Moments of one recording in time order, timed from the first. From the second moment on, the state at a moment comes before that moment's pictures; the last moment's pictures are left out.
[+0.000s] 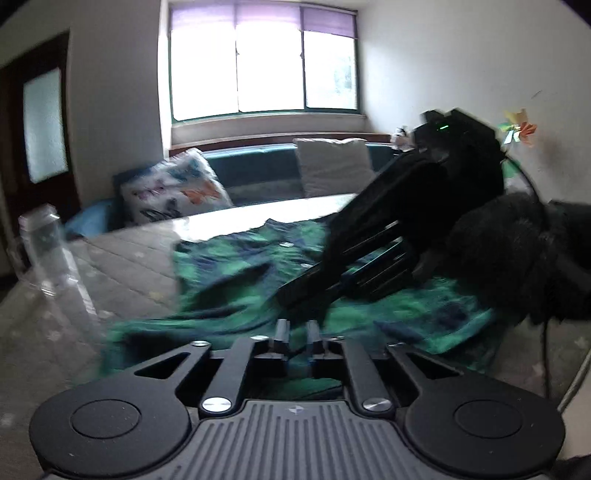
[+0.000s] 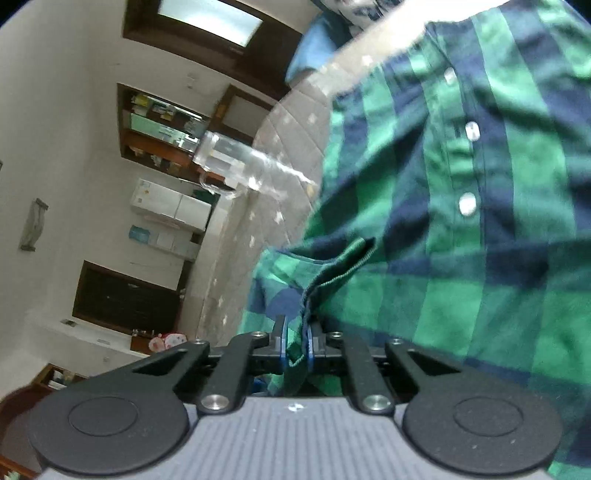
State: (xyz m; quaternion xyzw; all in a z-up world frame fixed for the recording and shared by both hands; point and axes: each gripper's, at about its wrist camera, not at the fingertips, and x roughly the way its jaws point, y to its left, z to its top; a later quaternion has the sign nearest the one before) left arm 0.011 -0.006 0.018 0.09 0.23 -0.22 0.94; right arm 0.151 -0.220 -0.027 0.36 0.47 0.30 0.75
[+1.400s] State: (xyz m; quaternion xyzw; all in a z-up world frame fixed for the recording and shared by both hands) left arm 0.002 0.042 -0.029 0.17 0.28 -0.07 0.94; right arm 0.076 -0.328 -0.001 0.24 0.43 0.16 0.86
